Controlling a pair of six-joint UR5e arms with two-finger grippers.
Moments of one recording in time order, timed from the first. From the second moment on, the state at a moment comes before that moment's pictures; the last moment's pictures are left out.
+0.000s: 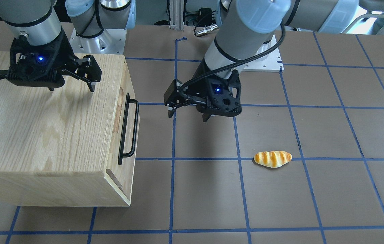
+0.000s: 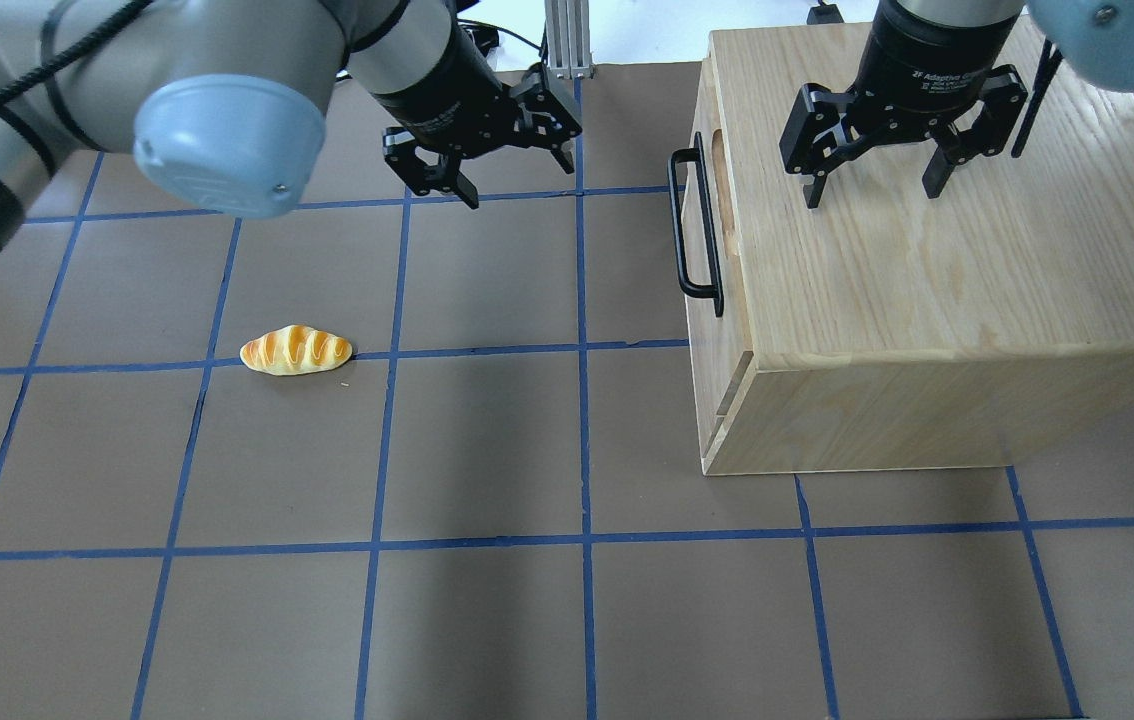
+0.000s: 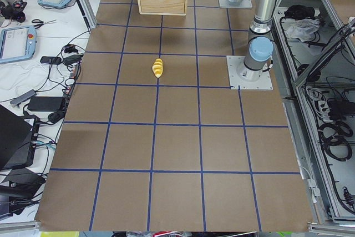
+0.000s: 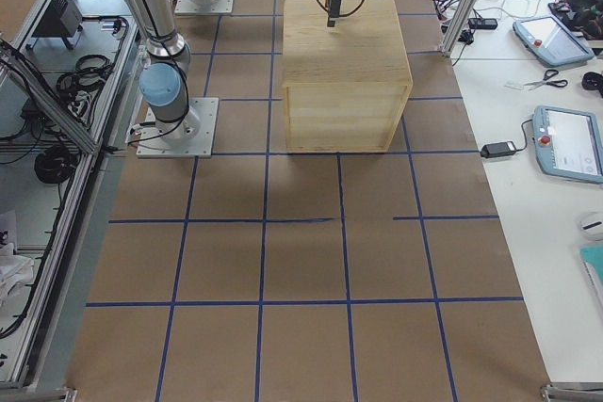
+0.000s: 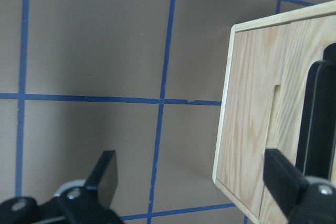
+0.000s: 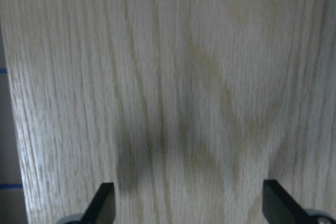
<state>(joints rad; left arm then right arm) -1.80 -1.80 -1.48 -1.25 1.25 -0.35 1.60 -1.49 1.43 -1.47 -1.61 0.02</state>
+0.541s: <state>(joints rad) -1.88 -1.89 -1.48 -1.13 1.22 -0.40 1.60 -1.49 1.43 -1.47 -1.61 0.02</state>
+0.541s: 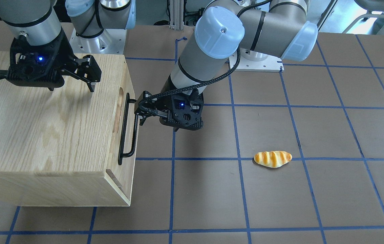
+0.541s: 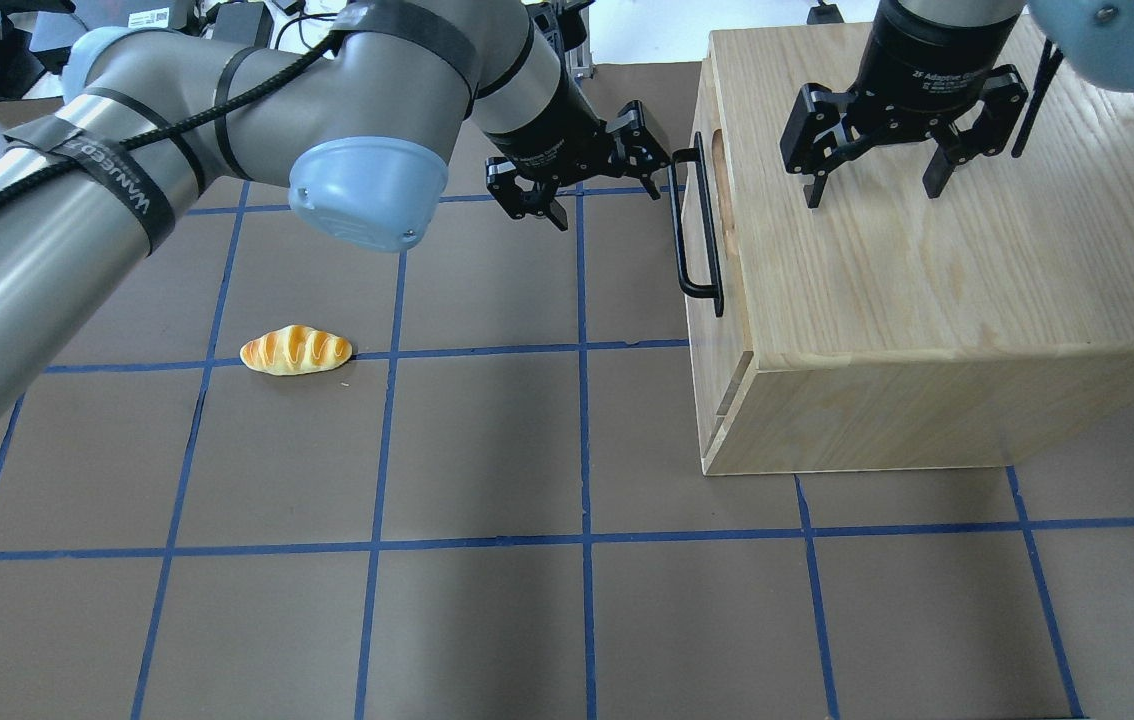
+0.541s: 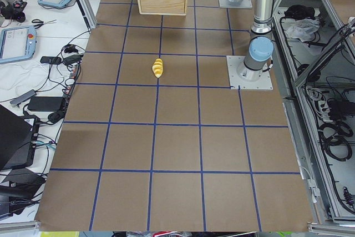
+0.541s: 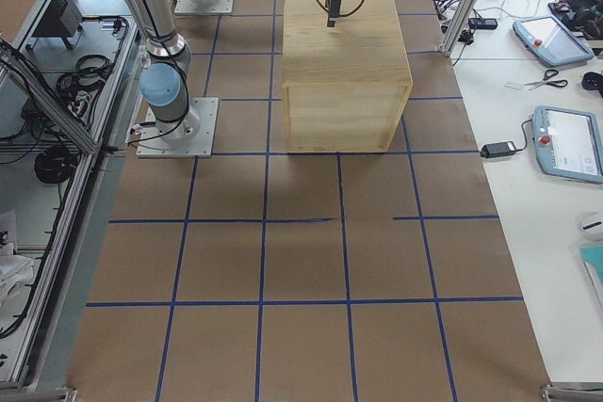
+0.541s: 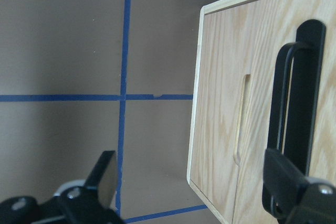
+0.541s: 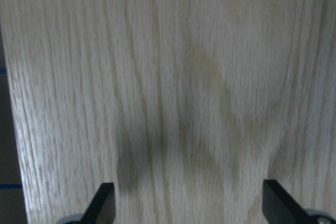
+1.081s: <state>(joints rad) -1.91 -1.91 -1.49 -1.10 1.17 -0.44 1.60 -1.49 1.43 -1.47 -1.61 0.02</state>
